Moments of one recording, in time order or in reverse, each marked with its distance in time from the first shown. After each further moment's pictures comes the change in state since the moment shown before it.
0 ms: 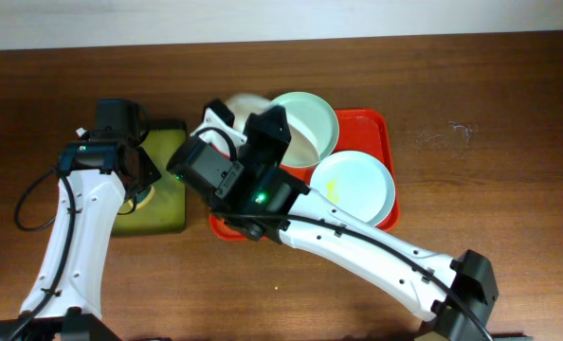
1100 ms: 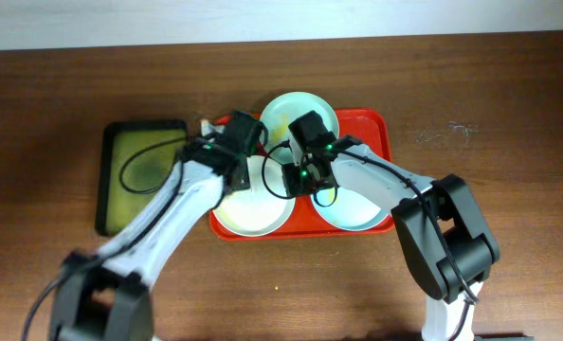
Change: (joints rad) left arm -0.473 0.174 -0.011 0.165 -0.076 0.000; right arm -0.492 0.172 -0.458 0.329 -1.415 0.785
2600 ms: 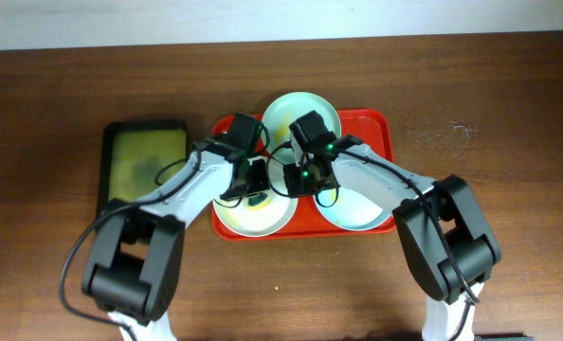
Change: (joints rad) left arm 0.042 0.236 -0.027 0.228 0.436 0.000; right arm -0.002 -0.005 0.000 -0.021 0.017 0.001
